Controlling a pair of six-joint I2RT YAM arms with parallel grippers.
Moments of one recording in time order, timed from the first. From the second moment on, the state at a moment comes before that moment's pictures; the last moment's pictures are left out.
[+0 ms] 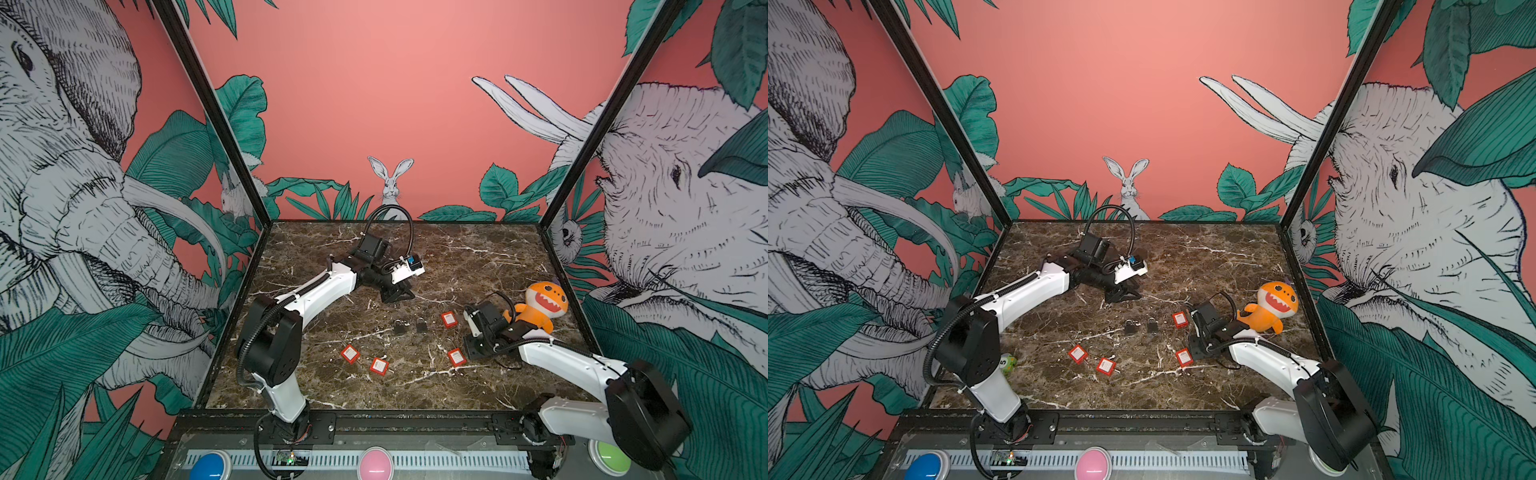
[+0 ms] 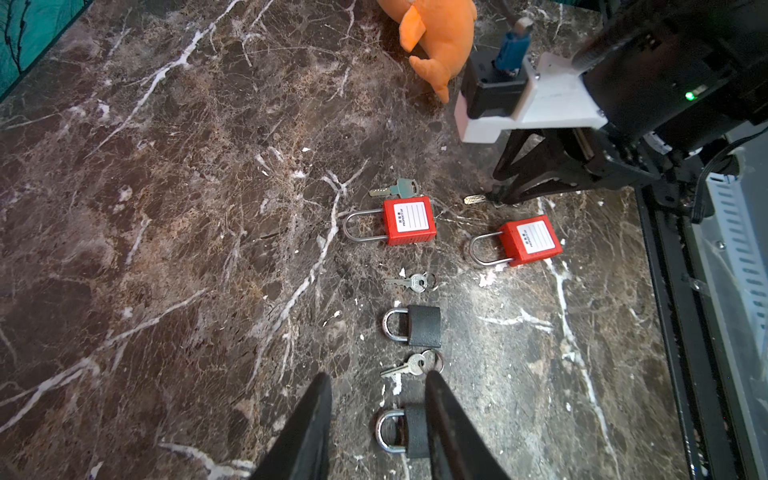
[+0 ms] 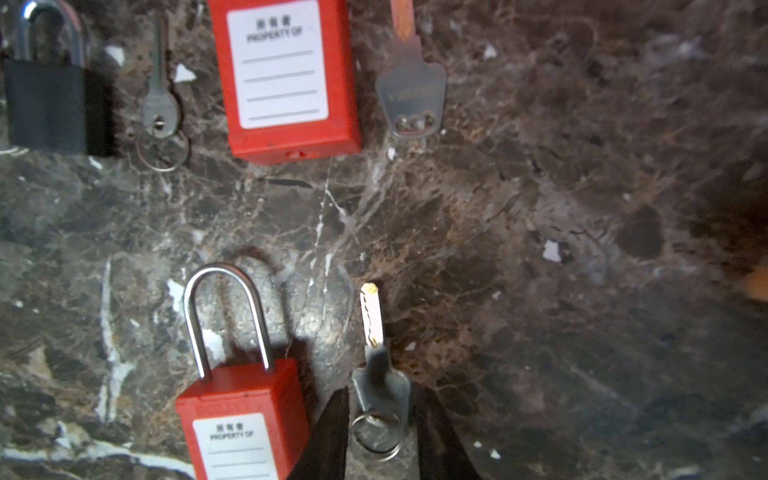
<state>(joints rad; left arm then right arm) -0.56 1.71 1.32 -0.57 0.66 0.65 0.58 1.22 0.57 -0.54 0.03 0.33</state>
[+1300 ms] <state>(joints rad) -0.32 1.33 0.96 -0.20 0.25 0.27 1.01 1.87 1.35 -0.65 -0.41 -0.33</state>
